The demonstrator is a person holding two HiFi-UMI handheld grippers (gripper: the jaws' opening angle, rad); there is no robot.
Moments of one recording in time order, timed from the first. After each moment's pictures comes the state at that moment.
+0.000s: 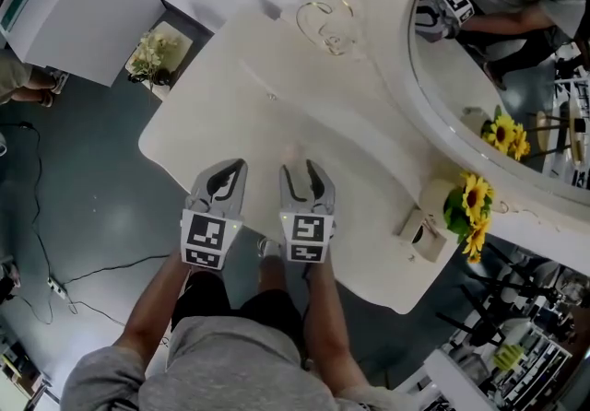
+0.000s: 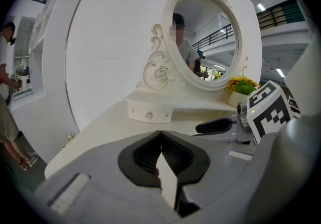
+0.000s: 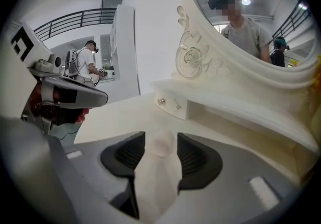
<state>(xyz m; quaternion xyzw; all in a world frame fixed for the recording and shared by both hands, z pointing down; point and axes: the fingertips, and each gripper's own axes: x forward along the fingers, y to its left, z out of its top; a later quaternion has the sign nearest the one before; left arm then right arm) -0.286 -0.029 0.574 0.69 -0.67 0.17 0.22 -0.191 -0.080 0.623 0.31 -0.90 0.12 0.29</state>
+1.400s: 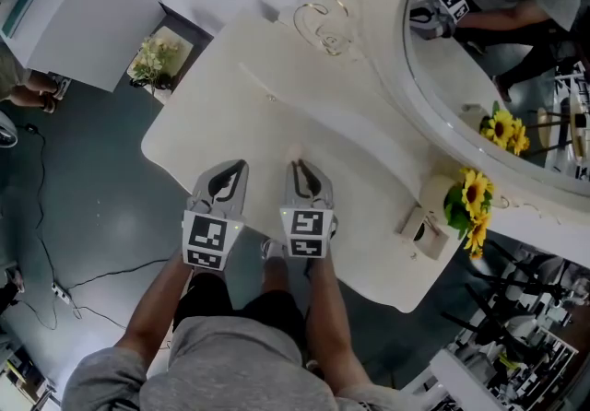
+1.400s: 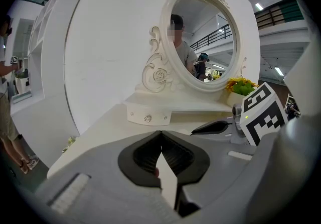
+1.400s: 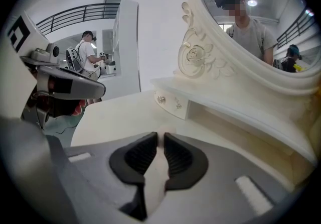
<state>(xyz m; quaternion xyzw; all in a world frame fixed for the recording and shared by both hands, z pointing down) -0.285 -0.029 0.566 0.70 -0.66 0.17 0.21 -0.193 -0.082 0.626 0.30 -0.89 0.11 0.31</state>
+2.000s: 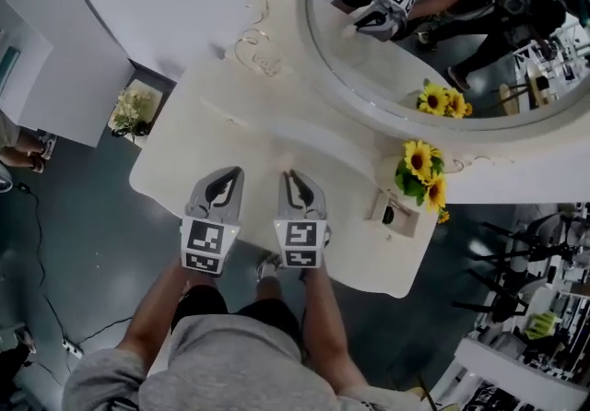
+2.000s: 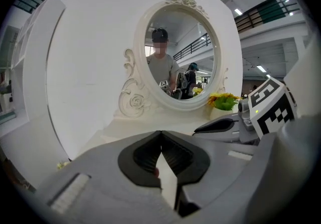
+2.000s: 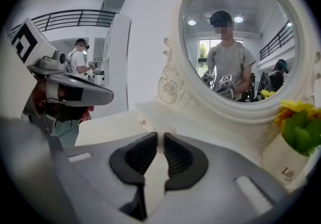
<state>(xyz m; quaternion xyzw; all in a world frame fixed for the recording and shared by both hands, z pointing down) -0.227 -0.056 0.486 0.76 -0.62 0.15 0.14 -0.132 -0.091 0.530 0.38 -0.88 0.08 0.26</state>
